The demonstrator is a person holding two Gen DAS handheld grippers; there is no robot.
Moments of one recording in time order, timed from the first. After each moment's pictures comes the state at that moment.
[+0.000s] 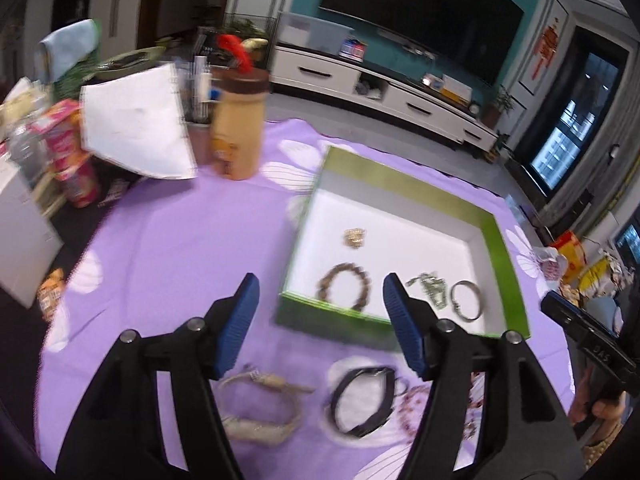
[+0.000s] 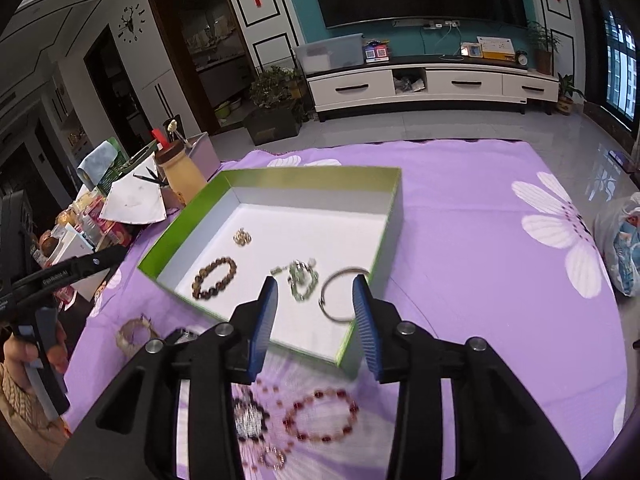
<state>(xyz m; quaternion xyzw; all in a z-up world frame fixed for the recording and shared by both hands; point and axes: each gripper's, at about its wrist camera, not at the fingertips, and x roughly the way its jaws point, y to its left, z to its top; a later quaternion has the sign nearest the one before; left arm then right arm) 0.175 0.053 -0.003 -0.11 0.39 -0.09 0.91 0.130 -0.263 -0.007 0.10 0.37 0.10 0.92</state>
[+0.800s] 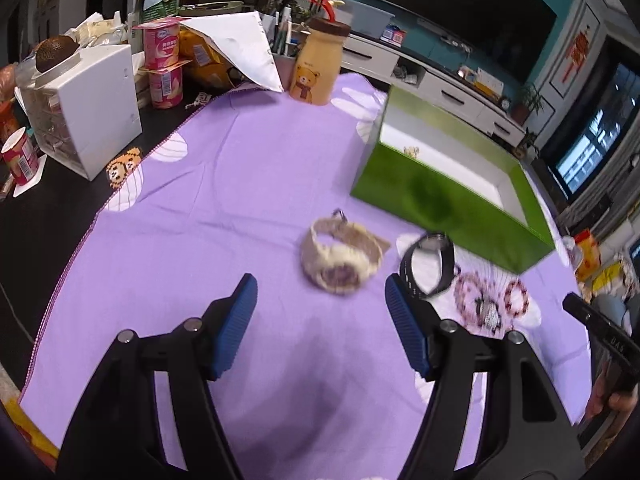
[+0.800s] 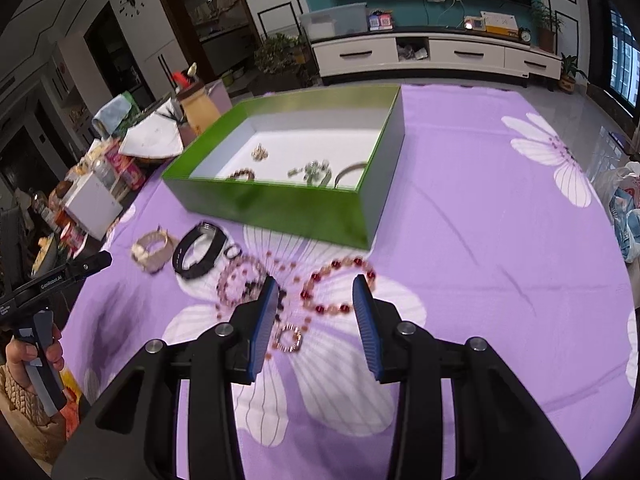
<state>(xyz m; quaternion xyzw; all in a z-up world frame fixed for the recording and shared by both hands) 0.069 0.098 -0.049 -0.12 0.43 -0.04 0.89 0.045 -0.245 -0.043 0.09 0.42 0.11 0.89</state>
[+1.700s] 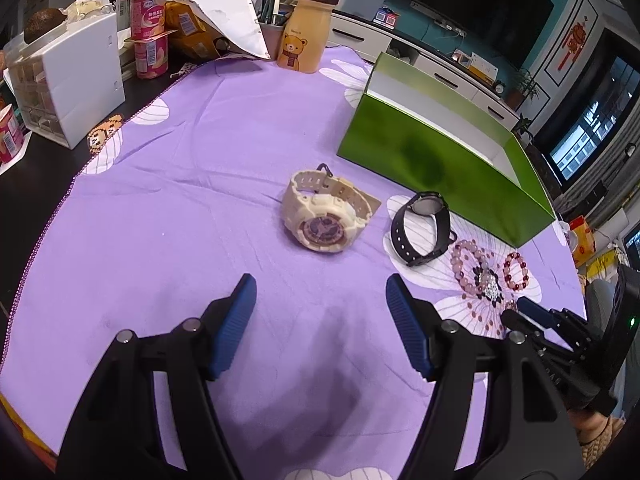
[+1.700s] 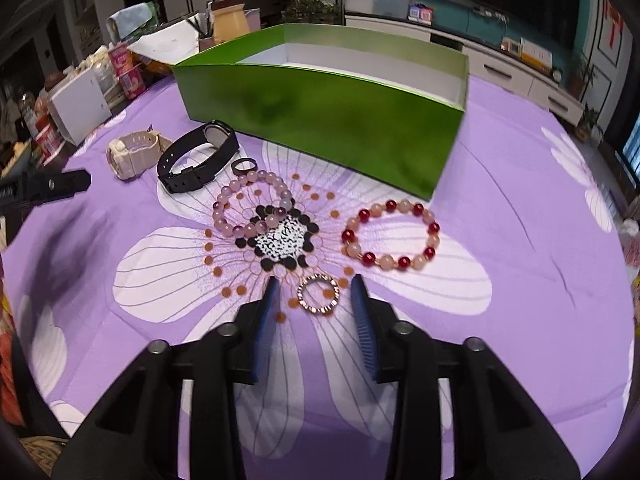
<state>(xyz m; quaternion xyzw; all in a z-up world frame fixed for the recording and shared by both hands) 0.066 0.088 -0.070 -0.13 0.45 -0.06 0.88 0.047 -0.180 -0.100 -0.05 0.45 0.12 0.88</state>
